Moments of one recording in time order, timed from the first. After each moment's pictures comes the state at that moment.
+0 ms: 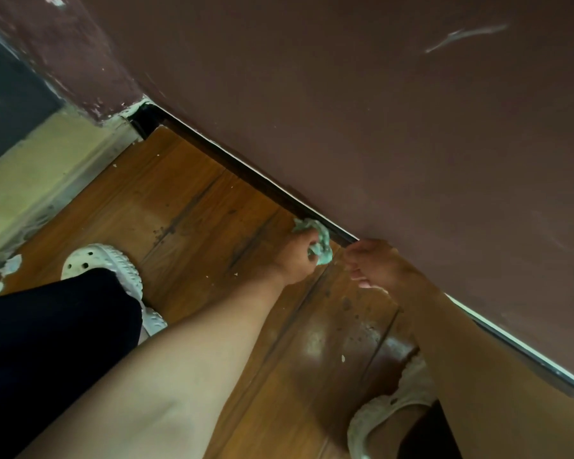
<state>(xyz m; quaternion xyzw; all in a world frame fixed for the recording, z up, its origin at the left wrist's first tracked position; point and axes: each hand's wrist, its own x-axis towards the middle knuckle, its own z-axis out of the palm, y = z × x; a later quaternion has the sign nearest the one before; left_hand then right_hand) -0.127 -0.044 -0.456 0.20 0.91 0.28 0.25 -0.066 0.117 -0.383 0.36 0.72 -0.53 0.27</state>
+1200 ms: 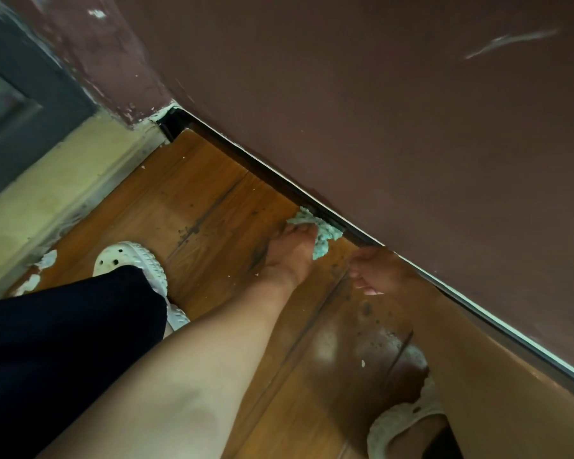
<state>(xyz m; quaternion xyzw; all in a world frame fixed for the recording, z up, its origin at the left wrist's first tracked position) -0.142 -0.073 -0.460 0.22 0.96 0.05 0.16 -0.076 0.091 -0.399 0.34 0.74 -0.50 0.30</state>
